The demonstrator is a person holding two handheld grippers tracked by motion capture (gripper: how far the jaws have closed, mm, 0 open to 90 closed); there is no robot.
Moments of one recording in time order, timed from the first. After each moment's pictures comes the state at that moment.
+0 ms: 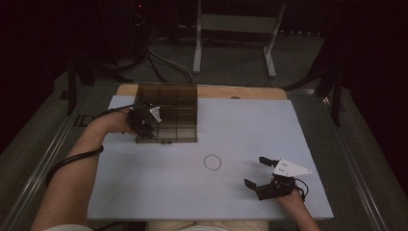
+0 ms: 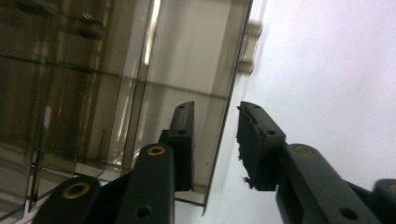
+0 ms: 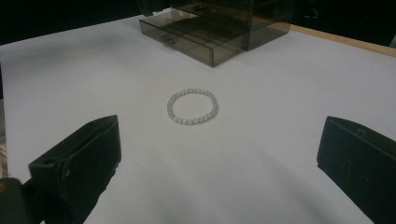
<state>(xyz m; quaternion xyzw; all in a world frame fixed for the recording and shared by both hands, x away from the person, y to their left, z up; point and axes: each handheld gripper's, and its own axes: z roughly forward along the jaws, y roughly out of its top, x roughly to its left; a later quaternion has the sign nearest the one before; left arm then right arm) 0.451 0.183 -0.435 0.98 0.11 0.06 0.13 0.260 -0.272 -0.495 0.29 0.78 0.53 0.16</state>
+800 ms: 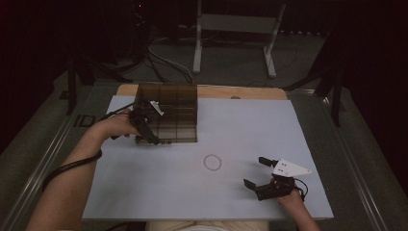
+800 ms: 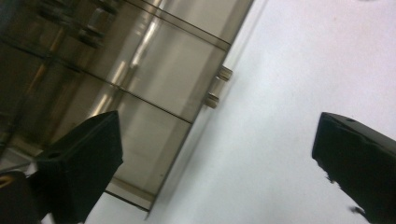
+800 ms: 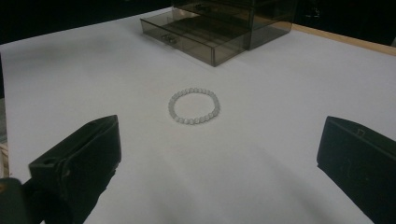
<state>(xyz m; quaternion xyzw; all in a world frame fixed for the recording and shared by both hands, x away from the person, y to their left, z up) 0.438 0.170 -0.423 0.96 0.23 0.03 0.16 0.260 -0.271 -0.495 0.29 0.78 0.53 0.16</state>
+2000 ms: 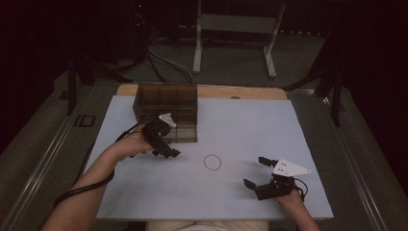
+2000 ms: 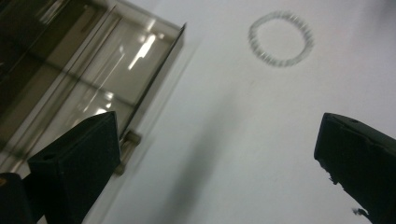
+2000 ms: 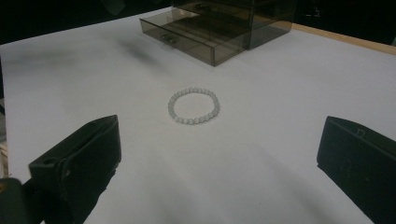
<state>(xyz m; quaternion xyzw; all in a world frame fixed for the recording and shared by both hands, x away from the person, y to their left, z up) 0.391 0.129 -0.436 0.93 0.24 0.02 0.28 0.261 -0.271 -0.496 0.29 0.78 0.53 0.16</state>
